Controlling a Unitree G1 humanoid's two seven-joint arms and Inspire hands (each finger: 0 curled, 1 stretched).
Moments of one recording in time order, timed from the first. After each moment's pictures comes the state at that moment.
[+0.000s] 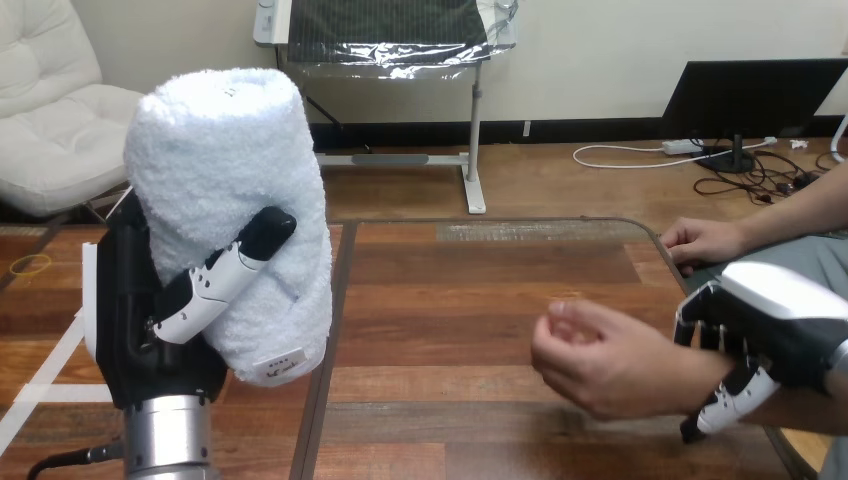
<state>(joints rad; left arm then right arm) 0.16 -0.05 0.06 -0.24 -0.36 -0.33 -0.07 -0.09 -0.83 0.05 0.15 -0.49 -0.18 0.40</state>
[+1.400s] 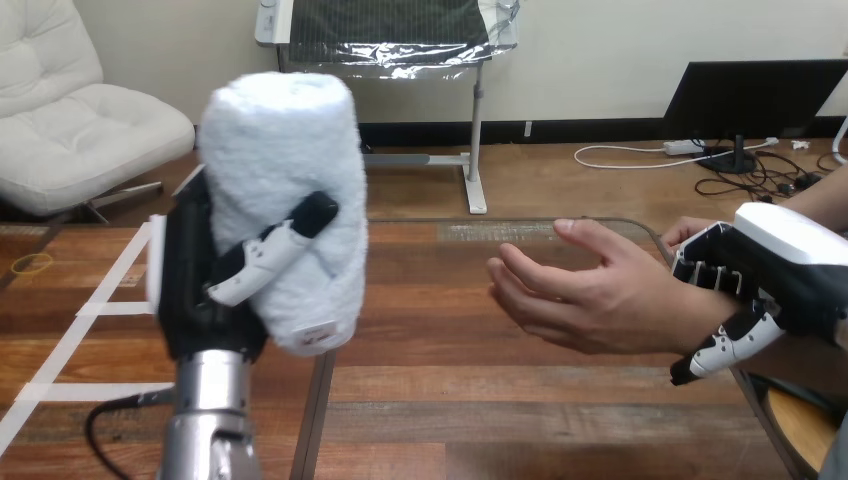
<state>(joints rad) -0.10 -0.04 0.10 0.17 -0.35 -0.42 -0.18 -0.17 -0.83 0.00 0.13 -0.40 -0.16 0.42</state>
